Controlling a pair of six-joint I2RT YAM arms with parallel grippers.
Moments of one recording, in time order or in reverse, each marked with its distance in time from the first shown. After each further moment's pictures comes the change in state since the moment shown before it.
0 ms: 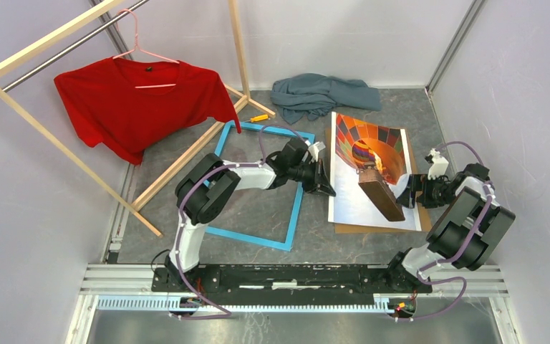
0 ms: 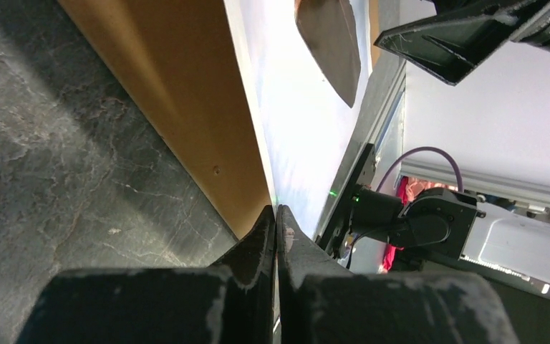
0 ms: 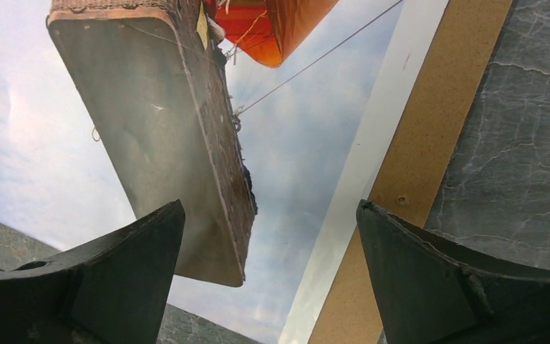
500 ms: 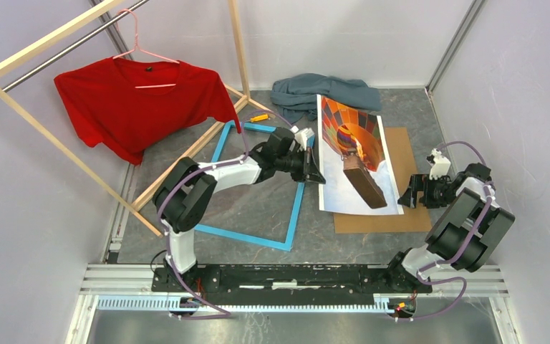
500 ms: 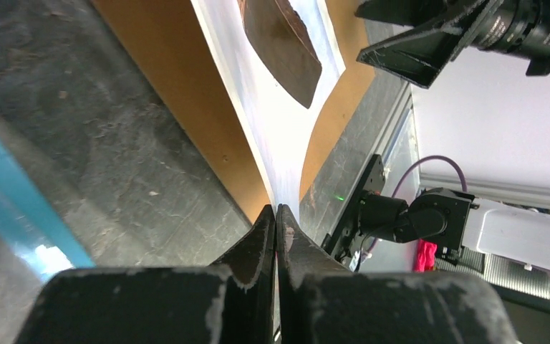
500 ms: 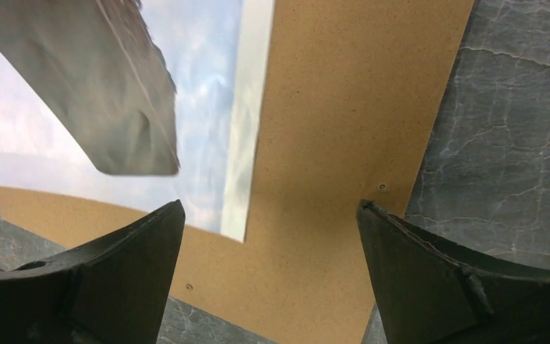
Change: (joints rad) left arm 0.052 -0.178 -0.044 -0.093 -0.059 0.127; right arm -0.009 -0.015 0.000 0.013 0.042 0.023
